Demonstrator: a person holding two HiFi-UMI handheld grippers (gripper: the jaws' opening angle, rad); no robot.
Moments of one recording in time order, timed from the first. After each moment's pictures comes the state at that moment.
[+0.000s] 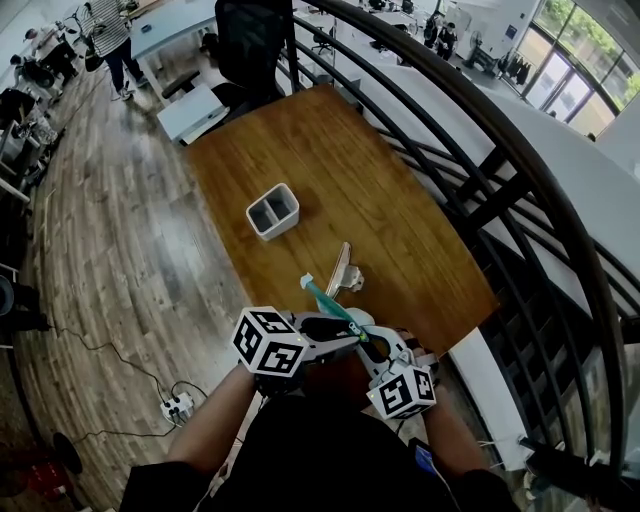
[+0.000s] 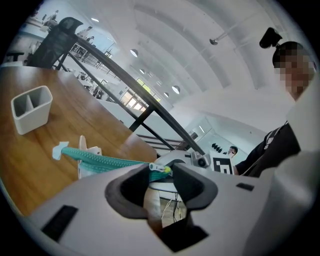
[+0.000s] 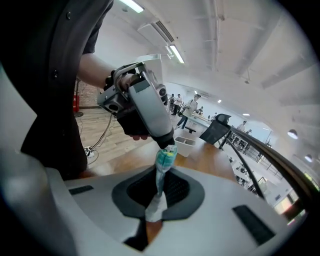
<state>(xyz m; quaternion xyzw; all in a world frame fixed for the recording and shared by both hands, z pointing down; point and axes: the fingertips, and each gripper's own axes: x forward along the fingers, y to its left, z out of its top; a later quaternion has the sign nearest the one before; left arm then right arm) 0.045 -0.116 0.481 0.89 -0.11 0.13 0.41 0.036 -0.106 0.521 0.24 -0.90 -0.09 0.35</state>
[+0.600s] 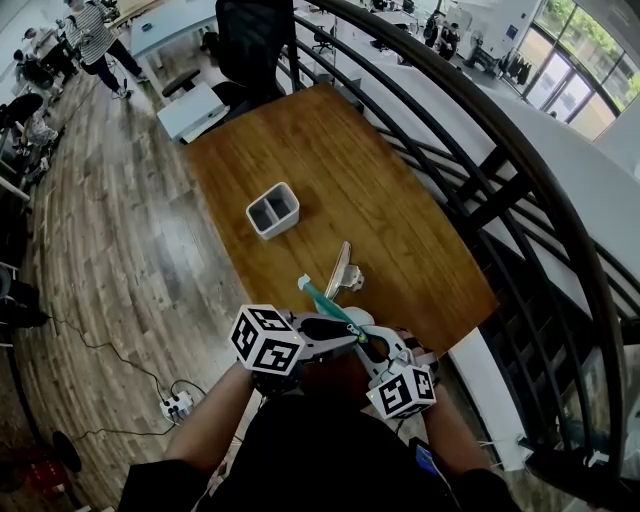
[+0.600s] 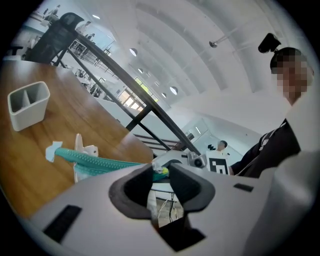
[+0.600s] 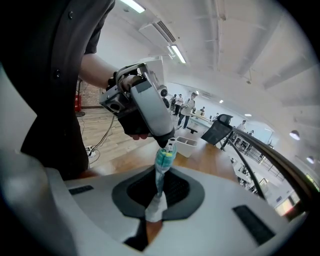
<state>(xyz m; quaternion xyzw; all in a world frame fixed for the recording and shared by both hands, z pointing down) 0.048 -0.114 0.479 0.89 -0.09 0.12 0.42 0.037 -0.105 0.523 0.23 -0.90 -0.09 0.35</state>
